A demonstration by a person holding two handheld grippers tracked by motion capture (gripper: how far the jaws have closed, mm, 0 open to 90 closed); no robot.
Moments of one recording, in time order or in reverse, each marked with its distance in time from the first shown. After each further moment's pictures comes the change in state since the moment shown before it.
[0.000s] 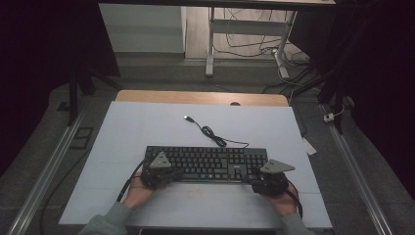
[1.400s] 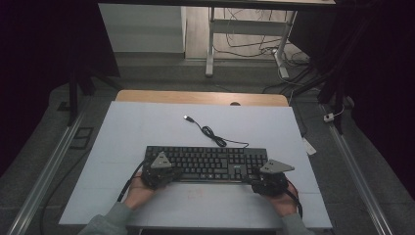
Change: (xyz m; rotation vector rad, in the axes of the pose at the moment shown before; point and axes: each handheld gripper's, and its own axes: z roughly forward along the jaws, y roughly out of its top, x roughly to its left) left arm 0.001 0.000 -0.001 -0.014 0.022 -0.004; right arm 0.001 0.000 0.000 0.005 -0.015 -0.011
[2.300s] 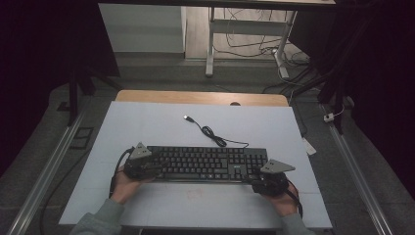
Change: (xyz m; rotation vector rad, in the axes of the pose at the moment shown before) left arm 0.035 -0.009 -0.031 -0.099 0.155 -0.124; right arm -0.001 0.000 -0.001 -0.008 0.007 0.004
